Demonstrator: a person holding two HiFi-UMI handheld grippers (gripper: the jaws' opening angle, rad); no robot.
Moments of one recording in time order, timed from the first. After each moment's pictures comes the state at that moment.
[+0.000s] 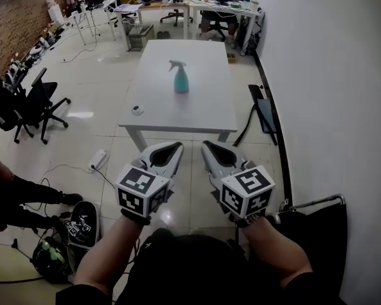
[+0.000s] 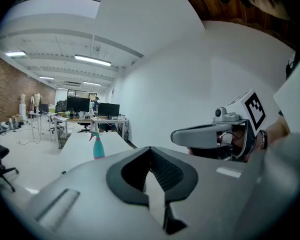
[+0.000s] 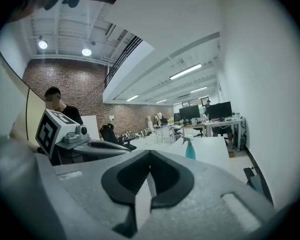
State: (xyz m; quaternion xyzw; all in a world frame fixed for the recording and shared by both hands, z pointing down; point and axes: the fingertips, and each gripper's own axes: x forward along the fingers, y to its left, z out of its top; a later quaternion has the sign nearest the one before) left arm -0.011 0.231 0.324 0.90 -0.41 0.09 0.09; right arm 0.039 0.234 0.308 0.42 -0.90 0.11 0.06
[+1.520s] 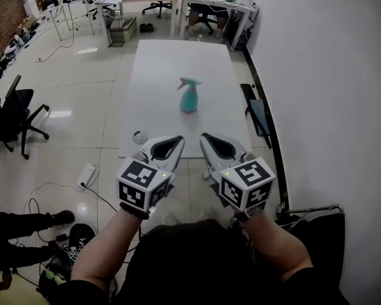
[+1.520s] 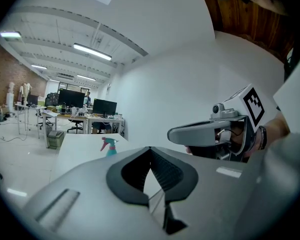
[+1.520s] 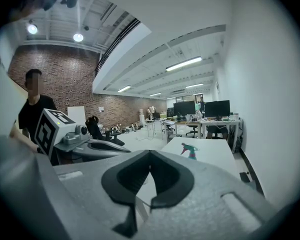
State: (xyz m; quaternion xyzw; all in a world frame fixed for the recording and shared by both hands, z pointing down) left arm -0.091 0.048 0.340 0.93 -0.35 0.08 0.11; right arm -0.050 0.052 0.319 0.46 -0.87 0.11 0.11
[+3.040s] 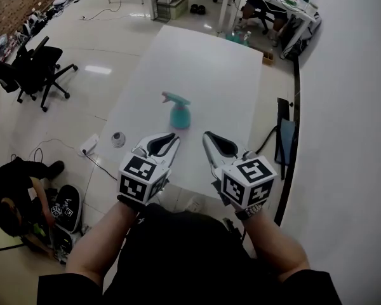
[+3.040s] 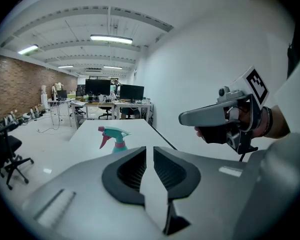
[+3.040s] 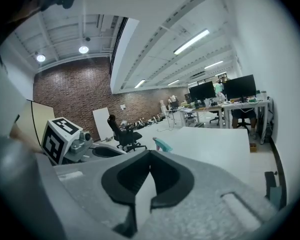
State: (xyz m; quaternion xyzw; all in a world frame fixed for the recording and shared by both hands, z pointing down) left arm -0.006 -0.095 0.414 0.83 -0.51 0.17 0.17; right arm 0.058 -0.110 0.370 0.30 -0.93 0.18 0.13
